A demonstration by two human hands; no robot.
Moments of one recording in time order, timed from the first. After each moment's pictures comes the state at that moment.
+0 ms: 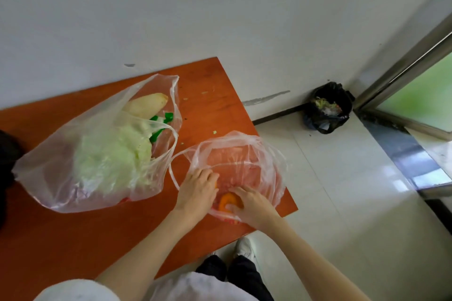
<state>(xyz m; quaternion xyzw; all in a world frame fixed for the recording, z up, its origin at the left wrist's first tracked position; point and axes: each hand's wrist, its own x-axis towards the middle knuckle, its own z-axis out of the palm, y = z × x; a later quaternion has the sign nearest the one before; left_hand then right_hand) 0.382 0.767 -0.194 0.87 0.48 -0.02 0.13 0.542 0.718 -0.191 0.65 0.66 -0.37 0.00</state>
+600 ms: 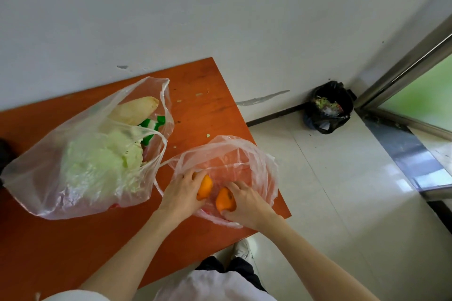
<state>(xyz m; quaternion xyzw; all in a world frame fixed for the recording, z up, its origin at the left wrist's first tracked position) 0.380 0.784 -0.191 0.83 0.52 -0.06 0.20 0.557 0.735 -0.189 0.62 0.69 -0.37 -0.03</state>
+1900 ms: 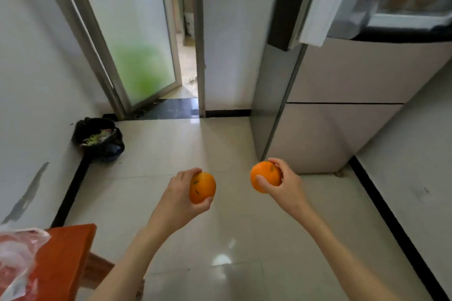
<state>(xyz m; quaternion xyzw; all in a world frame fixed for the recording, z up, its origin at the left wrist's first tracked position) 0.604 0.485 -0.093 0.93 -0.01 0.01 0.36 0.640 0.241 -0.087 0.89 -0.01 -0.01 -0.45</state>
